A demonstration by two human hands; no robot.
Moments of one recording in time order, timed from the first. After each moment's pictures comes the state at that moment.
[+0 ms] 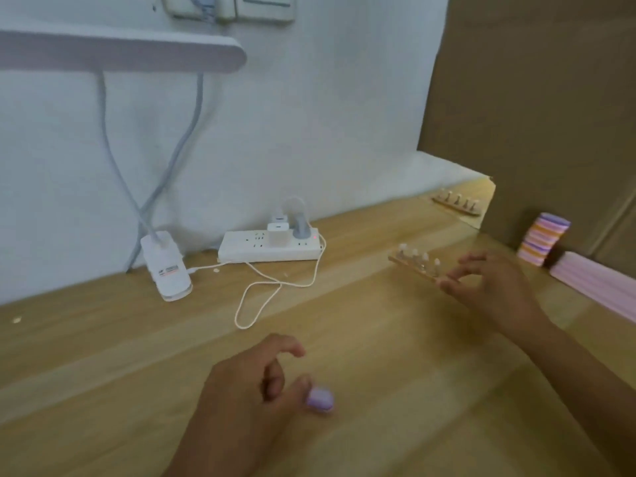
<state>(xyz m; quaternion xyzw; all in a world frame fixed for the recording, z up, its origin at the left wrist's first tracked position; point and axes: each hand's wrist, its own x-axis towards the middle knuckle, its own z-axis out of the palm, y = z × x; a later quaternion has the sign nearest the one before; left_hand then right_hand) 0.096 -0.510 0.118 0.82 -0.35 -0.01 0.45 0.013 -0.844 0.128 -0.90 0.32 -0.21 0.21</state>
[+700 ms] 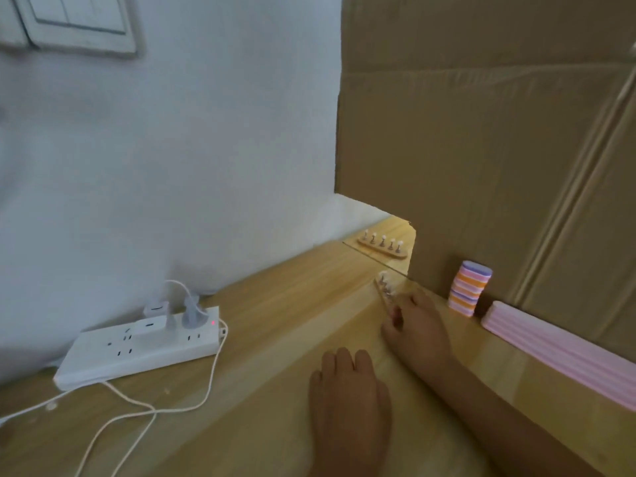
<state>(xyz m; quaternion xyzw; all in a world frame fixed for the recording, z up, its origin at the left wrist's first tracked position) 0.100 -0.780 0.094 0.88 -0.44 0.09 0.18 0.072 -0.952 0.071 -0.89 0.36 -0.24 0.10</state>
